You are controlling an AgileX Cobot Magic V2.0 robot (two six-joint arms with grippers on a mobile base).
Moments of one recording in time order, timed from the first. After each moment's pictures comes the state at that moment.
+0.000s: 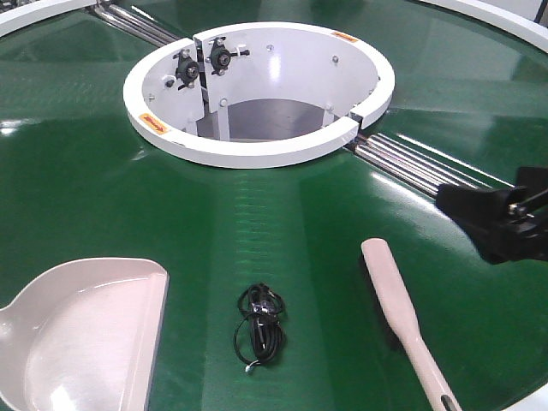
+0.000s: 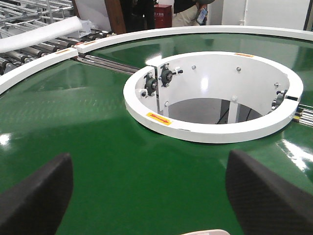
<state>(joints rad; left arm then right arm) -0.04 0.58 -0.71 -0.11 0.42 0.18 0.00 0.86 -0.74 0.82 0.60 -0.78</state>
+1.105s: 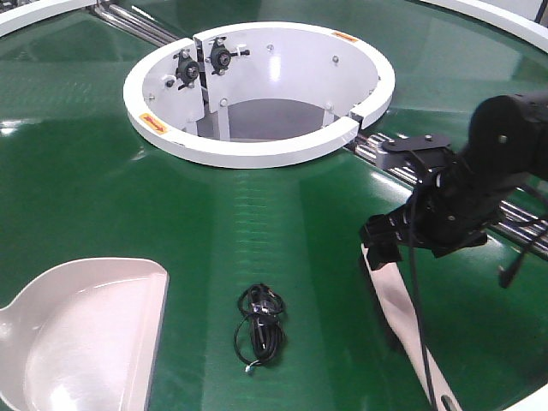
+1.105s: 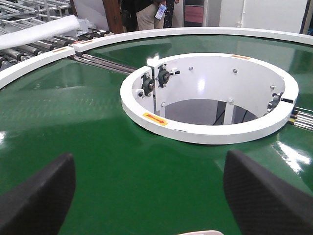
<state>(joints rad) -0.04 0.58 -0.71 -0.13 0.42 0.18 0.28 1.63 -1.22 0.05 1.01 -0.01</state>
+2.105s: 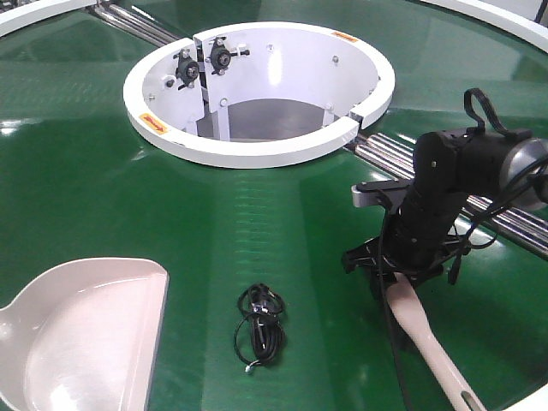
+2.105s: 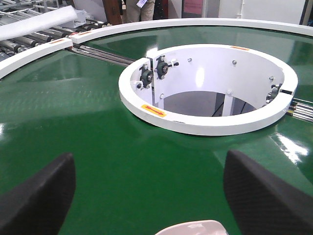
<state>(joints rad) -0.04 0.58 -0.71 -0.13 0.45 0.18 0.28 1.87 -1.27 0.06 1.03 0.02</state>
